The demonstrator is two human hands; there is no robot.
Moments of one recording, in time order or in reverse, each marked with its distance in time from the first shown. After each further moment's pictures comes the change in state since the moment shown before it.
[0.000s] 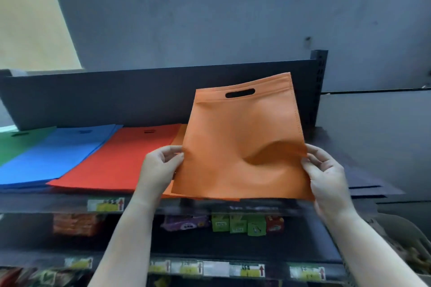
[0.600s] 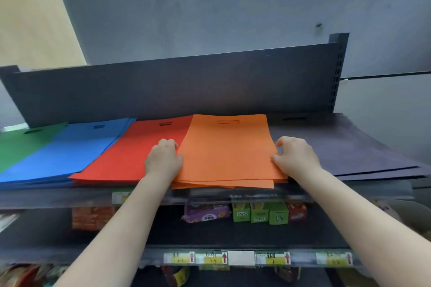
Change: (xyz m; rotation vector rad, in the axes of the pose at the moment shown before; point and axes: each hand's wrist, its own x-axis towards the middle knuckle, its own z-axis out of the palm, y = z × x) left_hand 0.056 -0.045 -0.046 1.059 0.012 0.070; right_hand 0.025 0.025 0.085 -1.292 -0.164 -0.029
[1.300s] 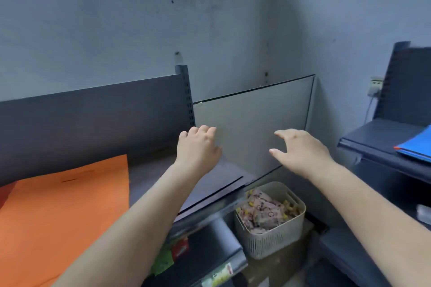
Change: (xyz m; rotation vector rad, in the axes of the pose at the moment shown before) left_hand -0.046 0.368 0.040 0.001 0.031 0.919; right_hand -0.058 0.212 -0.196 -0.348 0.237 0.290
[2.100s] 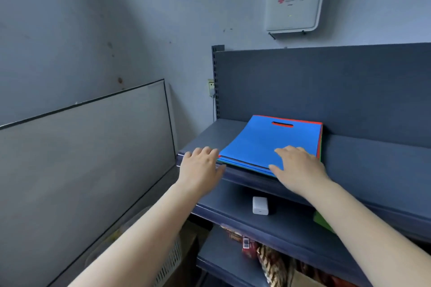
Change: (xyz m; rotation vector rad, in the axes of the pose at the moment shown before) left_hand 0.127 0.437 0.115 -0.247 -0.118 0.555; right_hand -0.058 0.410 -0.052 -0.311 -0.080 0.572
